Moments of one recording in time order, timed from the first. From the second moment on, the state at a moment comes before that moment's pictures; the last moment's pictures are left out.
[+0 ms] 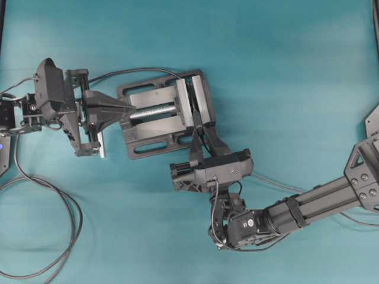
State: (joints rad) left arm 0.10 -0.14 1.19 -0.08 -0.74 -0.04; right arm 0.41 0.66 0.13 1.91 -1.57 -0.67
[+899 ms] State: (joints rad) left arm 0.10 -0.21 1.23 -0.08 -0.75 -0.04; right arm 0.39 0.66 0.13 1.88 -1.54 -0.67
